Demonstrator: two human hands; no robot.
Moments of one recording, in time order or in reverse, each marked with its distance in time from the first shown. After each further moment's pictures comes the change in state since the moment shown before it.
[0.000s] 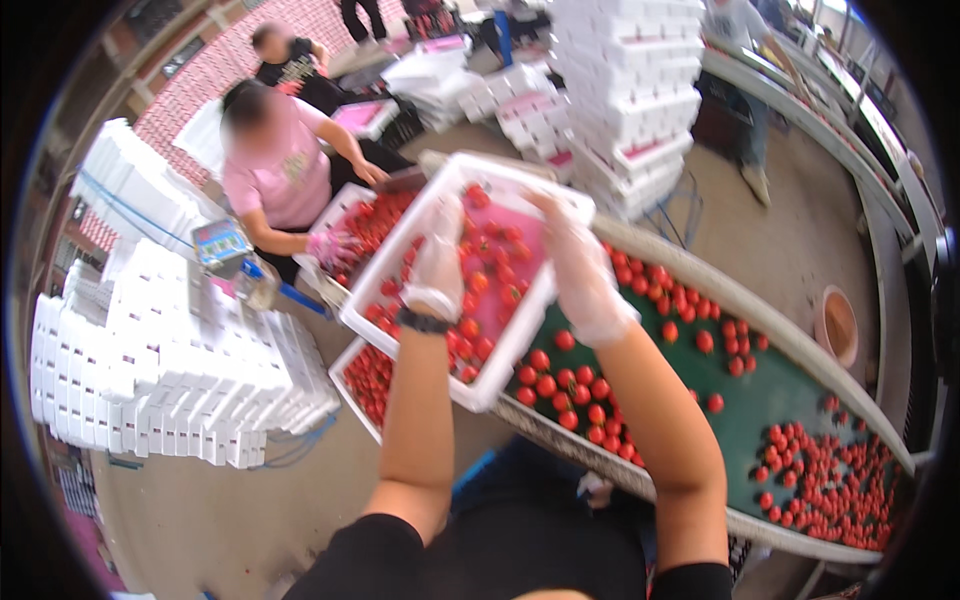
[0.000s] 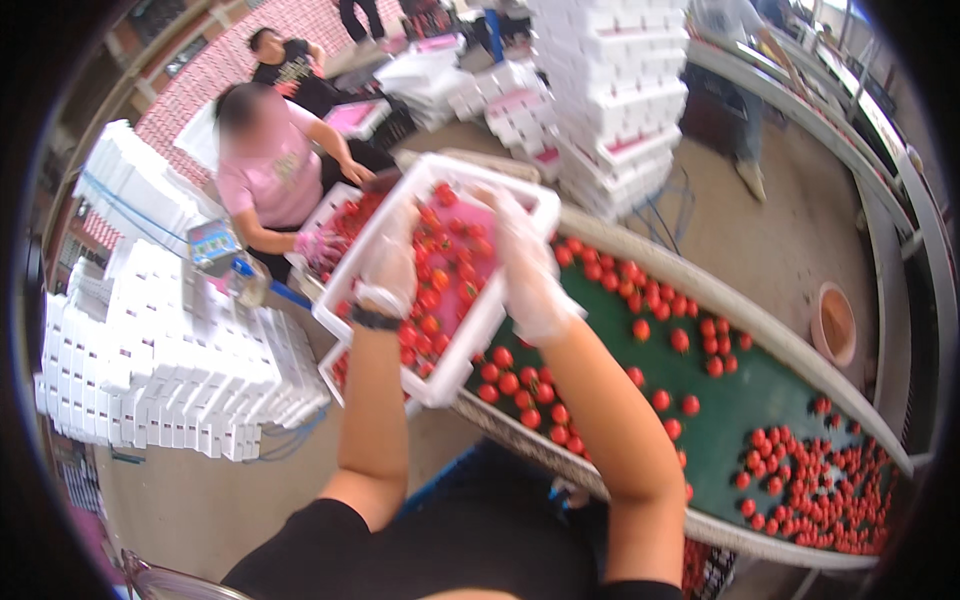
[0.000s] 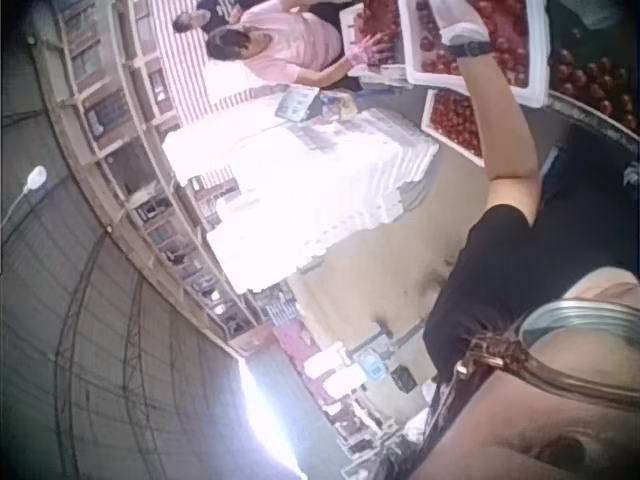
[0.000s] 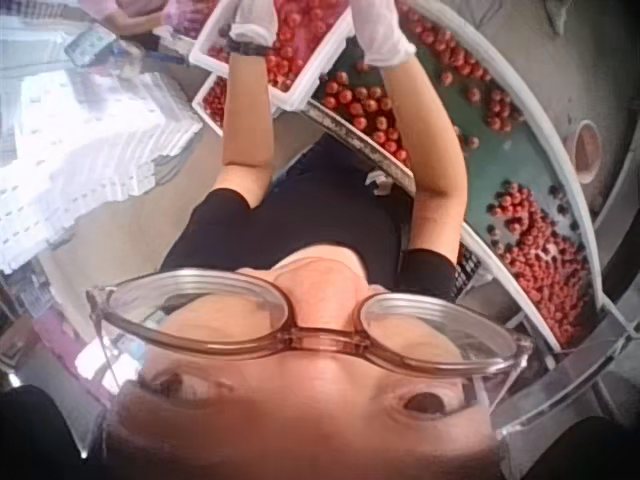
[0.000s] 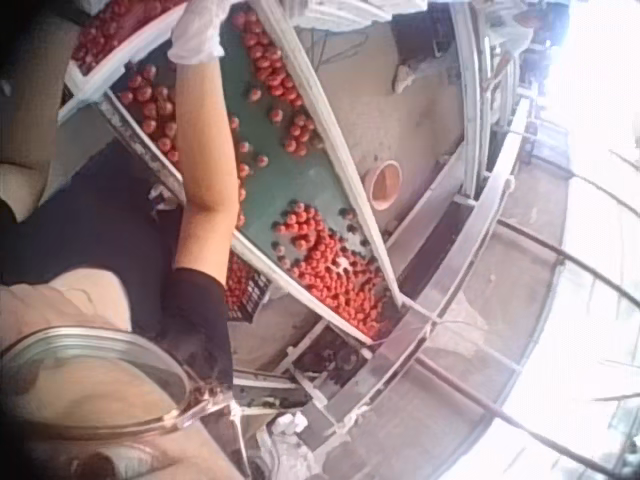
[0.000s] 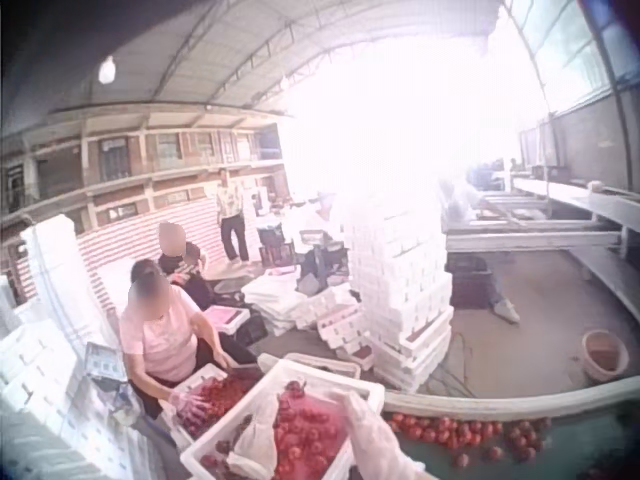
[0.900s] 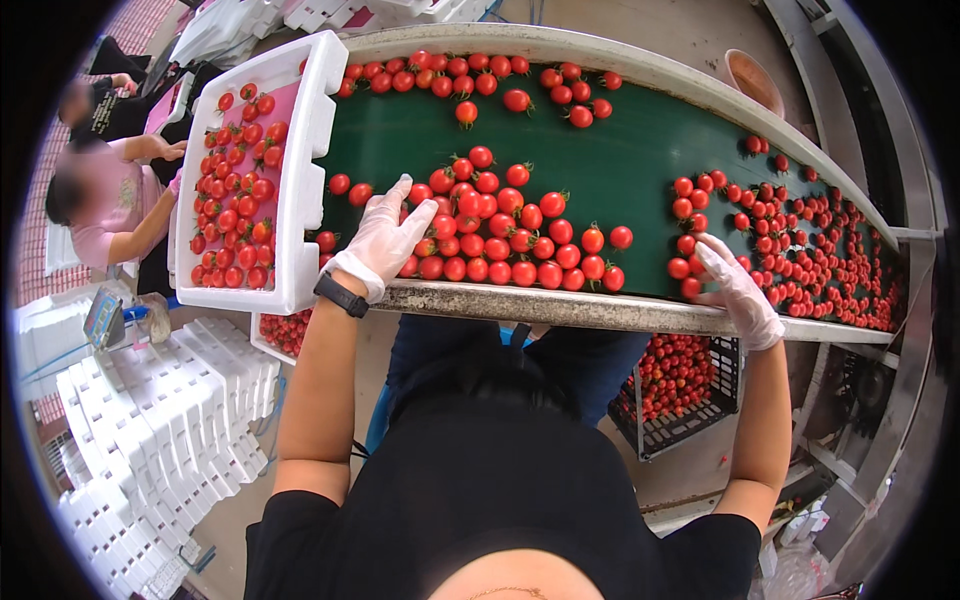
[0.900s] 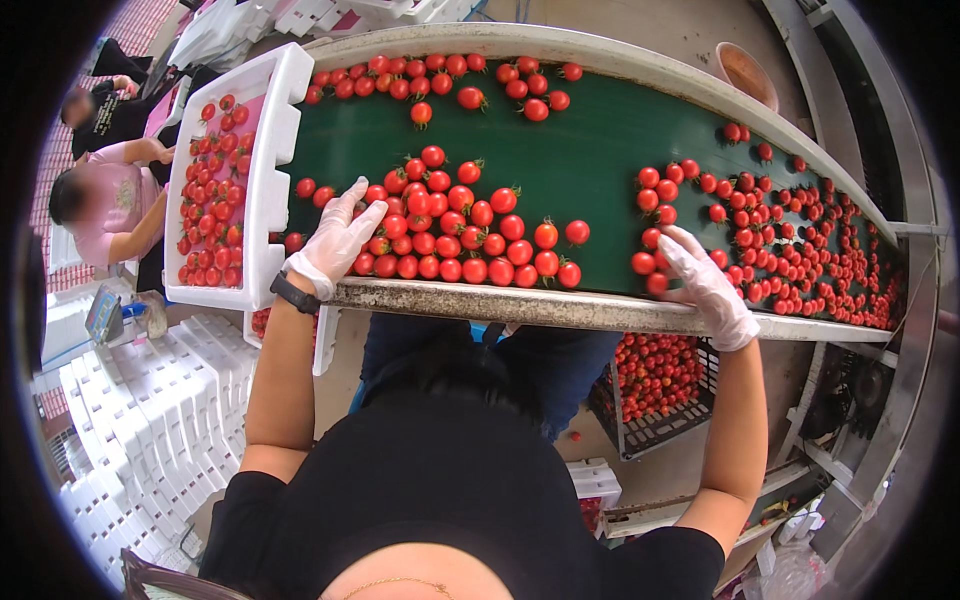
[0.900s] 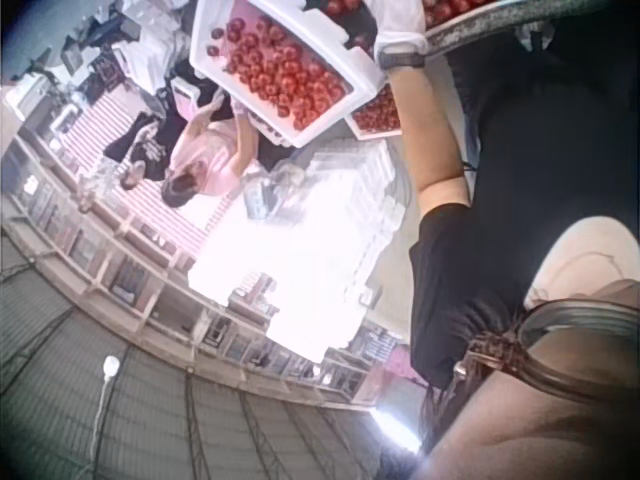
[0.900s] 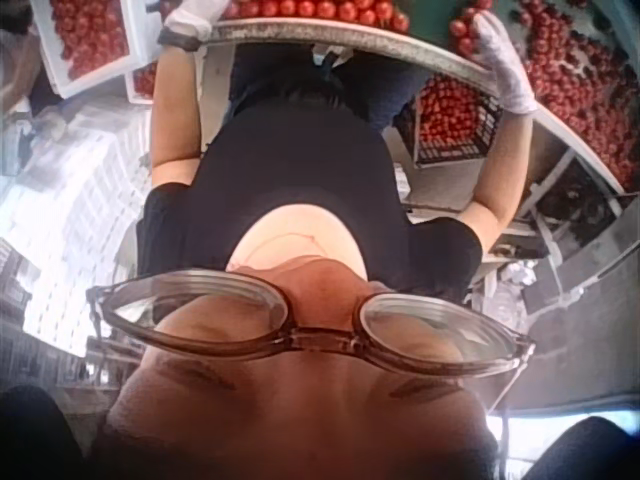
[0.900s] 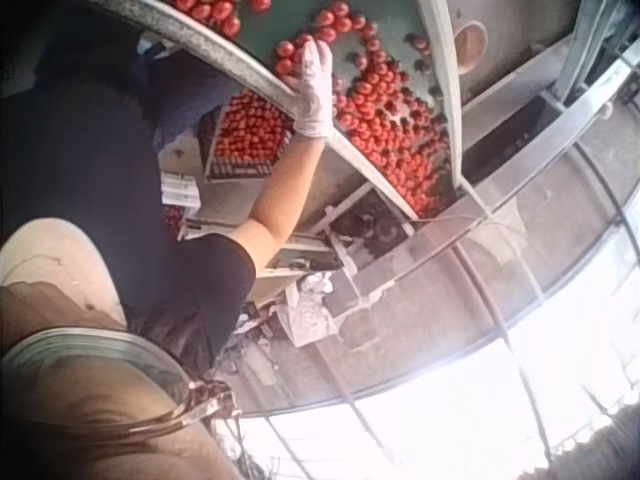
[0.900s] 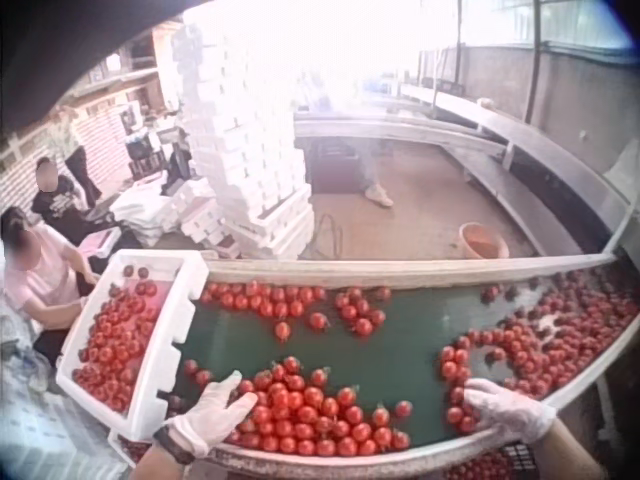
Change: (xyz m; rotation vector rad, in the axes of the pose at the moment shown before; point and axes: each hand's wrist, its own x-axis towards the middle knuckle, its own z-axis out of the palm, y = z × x) left_hand -0.149 -0.075 0.087 0.898 -0.815 -0.267; right_hand -0.339 -0.052 -0.252 -0.239 0.479 1.114
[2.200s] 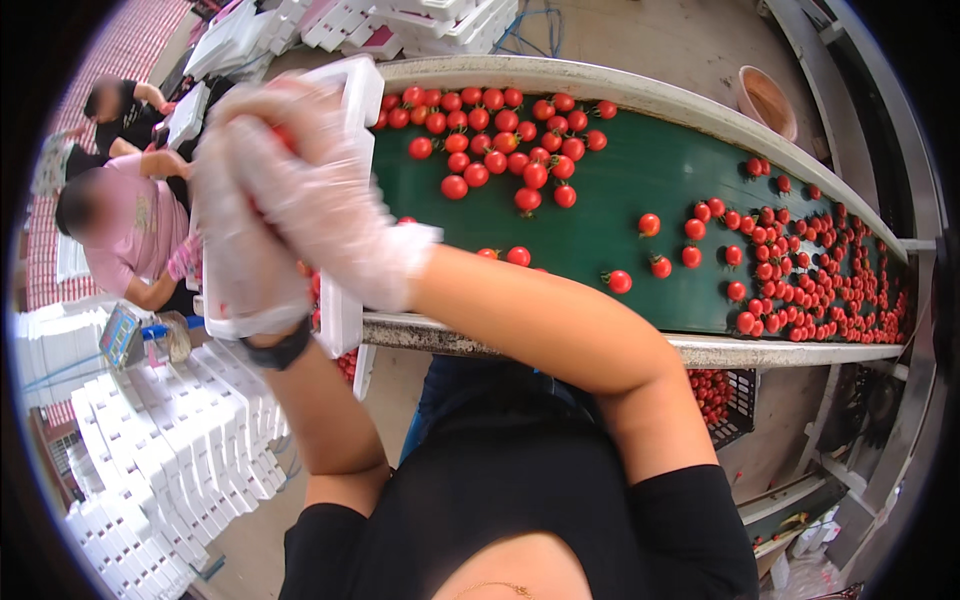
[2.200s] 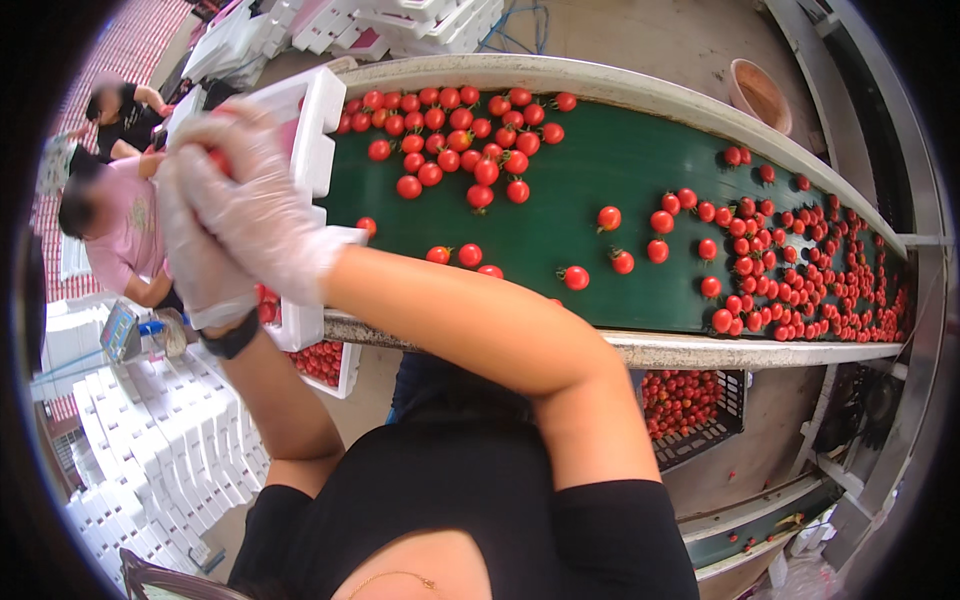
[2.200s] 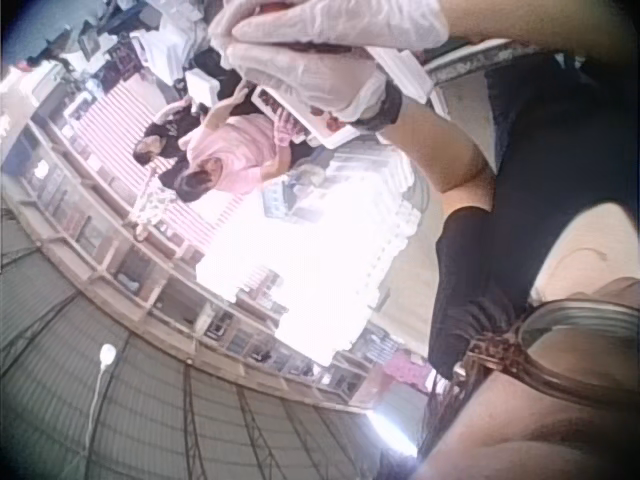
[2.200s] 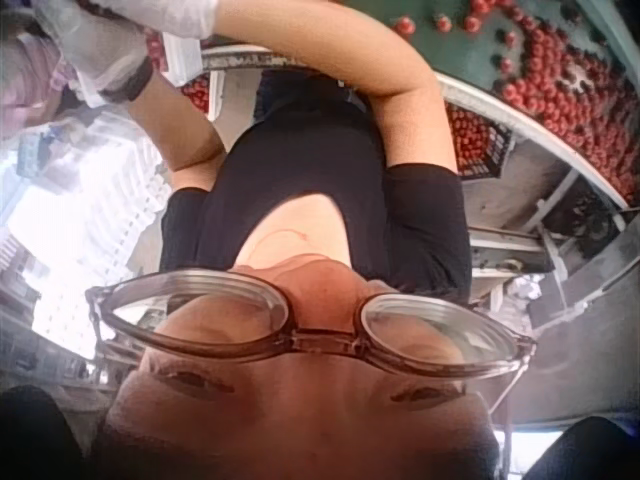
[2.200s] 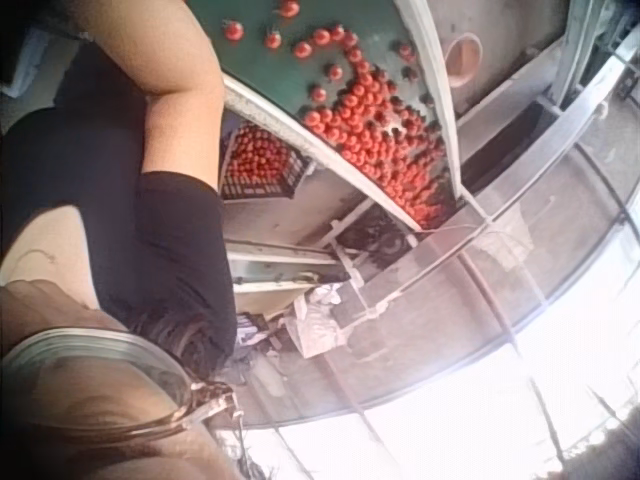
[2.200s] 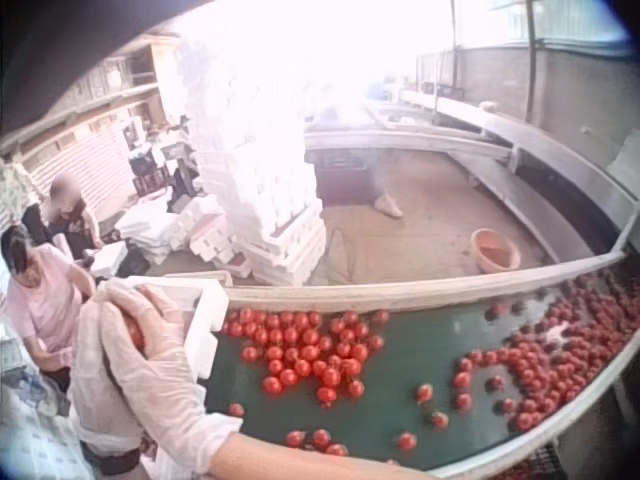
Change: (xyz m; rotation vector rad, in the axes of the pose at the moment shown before) left_hand -0.012 0.073 -0.146 -0.638 0.718 0.405; right_hand 0.023 -0.244 0.330 0.806 -0.142 -1.239
